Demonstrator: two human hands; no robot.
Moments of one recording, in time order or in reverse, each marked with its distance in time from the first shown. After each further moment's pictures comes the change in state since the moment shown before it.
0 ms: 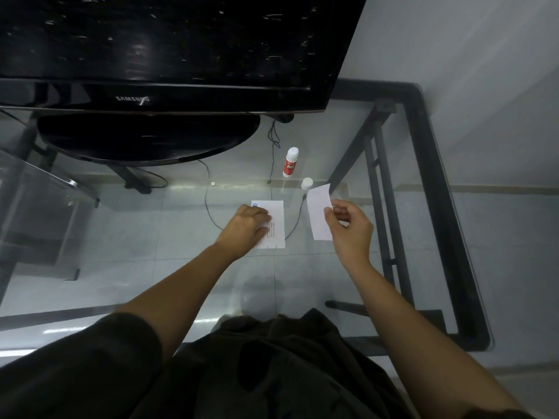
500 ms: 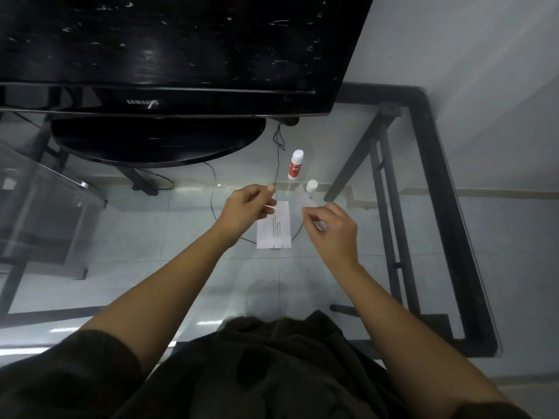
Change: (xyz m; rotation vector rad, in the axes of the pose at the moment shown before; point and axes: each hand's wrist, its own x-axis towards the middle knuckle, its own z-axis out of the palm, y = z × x) left_hand 0.005 0.034 -0.057 -0.940 0.142 -0.416; right_hand -0.014 -0.015 0.018 -0.295 -0.090 -0.547
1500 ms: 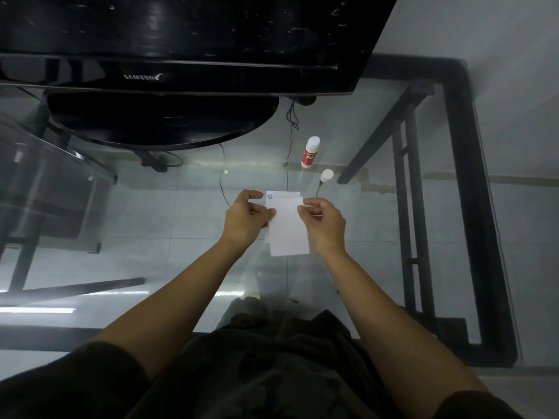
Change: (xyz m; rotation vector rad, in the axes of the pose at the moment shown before) left_hand 0.005 -0.043 0.006 0.088 0.227 -0.191; right_hand 0.014 0.004 0.054 0.334 -0.217 0.766
